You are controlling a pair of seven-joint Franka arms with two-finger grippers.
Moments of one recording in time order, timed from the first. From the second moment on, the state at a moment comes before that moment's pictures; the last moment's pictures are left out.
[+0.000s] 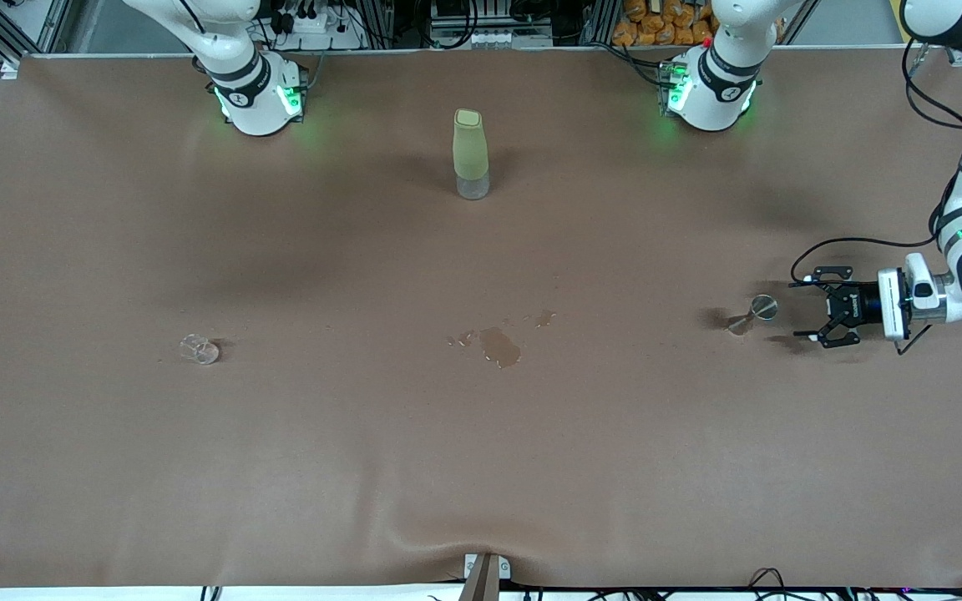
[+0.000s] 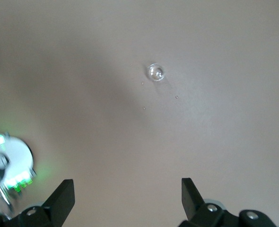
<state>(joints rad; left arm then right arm) 0.52 0.74 -0.06 -1.75 -0.85 1.67 2.31 -0.19 -0.01 -0.09 -1.57 0.02 1.46 -1.37</state>
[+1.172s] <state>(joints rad) 0.52 0.87 -0.12 -1.74 -1.02 1.65 2.73 -0.27 0.38 -0.33 -1.65 0.58 1.62 -2.41</state>
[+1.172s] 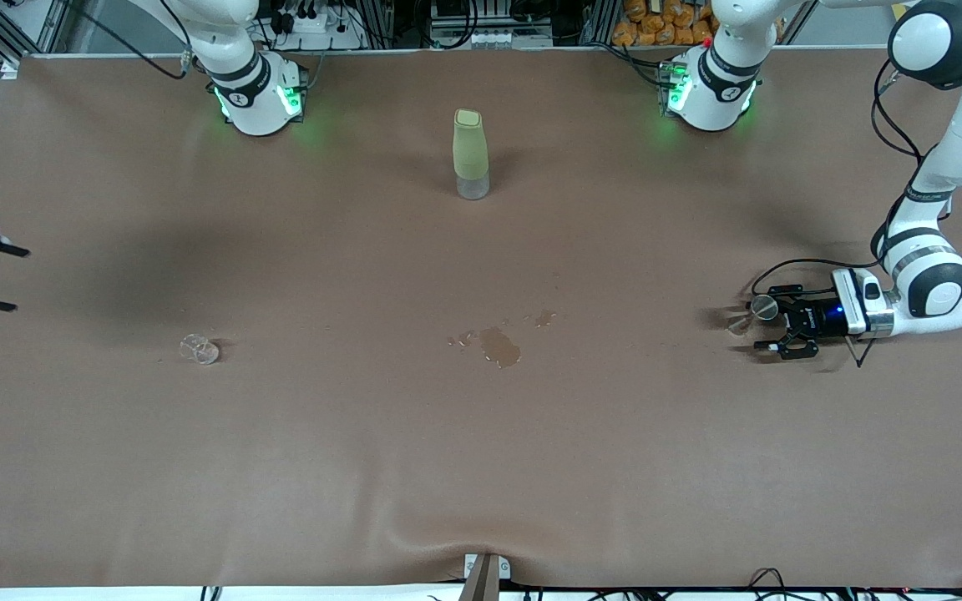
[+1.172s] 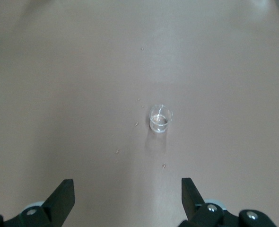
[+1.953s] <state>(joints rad) 0.53 0.89 -0.12 -1.74 -1.03 1.61 2.73 -0.27 0.73 -0.38 -1.65 1.07 1.52 -2.74</state>
